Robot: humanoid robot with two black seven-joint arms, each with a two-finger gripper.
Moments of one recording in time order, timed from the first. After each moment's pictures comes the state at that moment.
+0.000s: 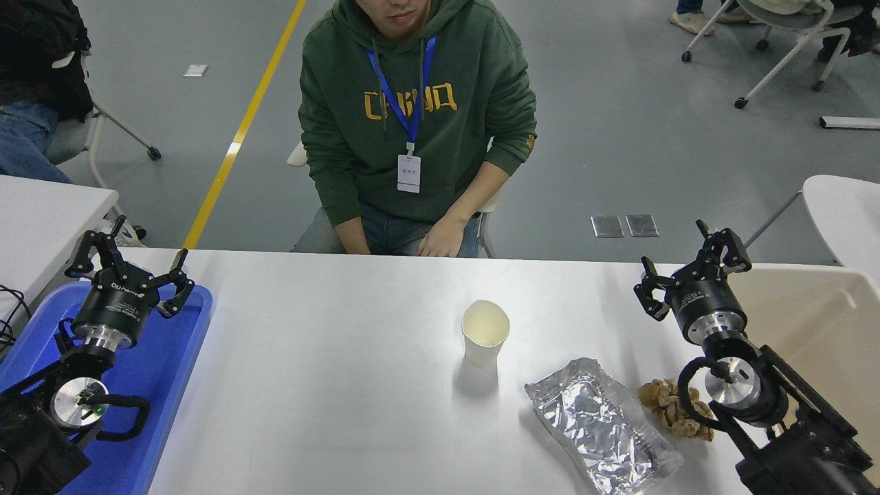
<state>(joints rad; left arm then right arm) -0.56 0.46 -0.57 -0.39 -0.23 -0.70 -0.60 0.36 -0.22 1.16 1.00 -0.26 -0.10 0.29</state>
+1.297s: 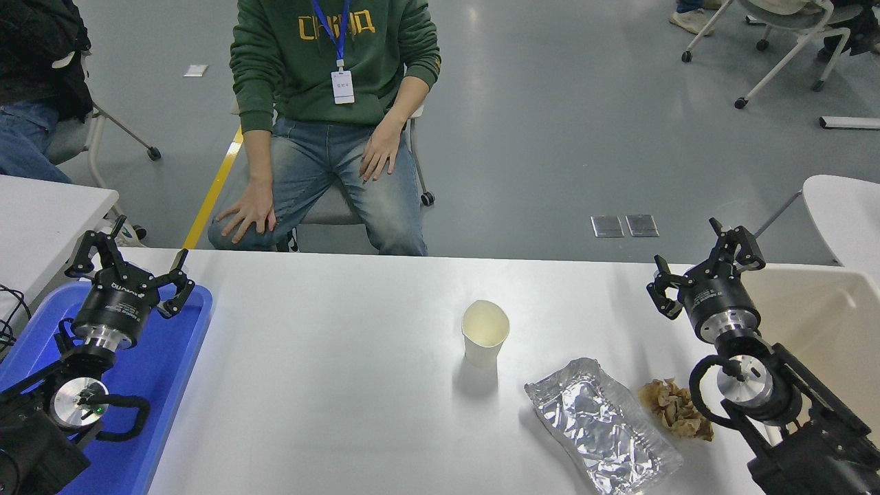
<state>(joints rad) -0.56 0.46 -0.57 -0.39 -0.23 -0.70 -0.60 0.36 -0.25 1.16 0.99 -0.26 -0.11 0.29</state>
